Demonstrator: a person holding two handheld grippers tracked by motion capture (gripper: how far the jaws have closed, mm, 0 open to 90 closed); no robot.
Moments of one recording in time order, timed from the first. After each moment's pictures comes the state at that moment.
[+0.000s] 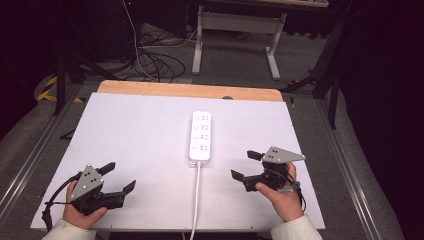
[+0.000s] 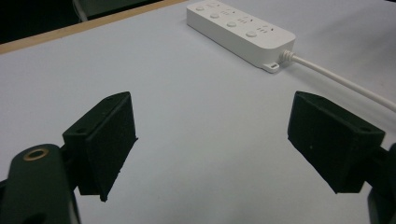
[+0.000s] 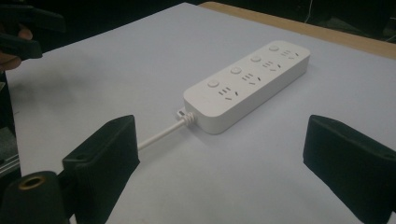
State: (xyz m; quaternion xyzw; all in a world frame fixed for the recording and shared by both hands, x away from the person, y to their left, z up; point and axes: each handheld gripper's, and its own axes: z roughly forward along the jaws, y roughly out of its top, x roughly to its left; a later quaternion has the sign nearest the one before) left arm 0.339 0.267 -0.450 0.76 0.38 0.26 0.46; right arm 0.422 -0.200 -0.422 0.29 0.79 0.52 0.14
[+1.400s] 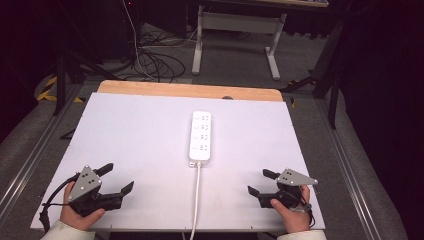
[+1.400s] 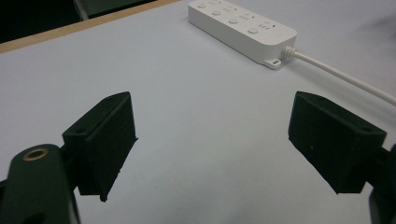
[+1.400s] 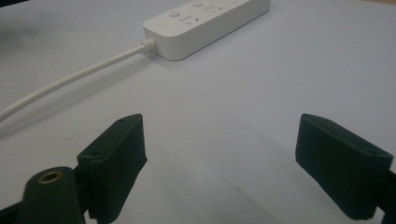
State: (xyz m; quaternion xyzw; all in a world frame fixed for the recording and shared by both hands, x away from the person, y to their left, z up) left arm 0.336 0.271 -0.450 0.76 0.38 0.26 0.46; right arm 0.397 -0.251 -0.482 0.33 0.79 0.49 0.17
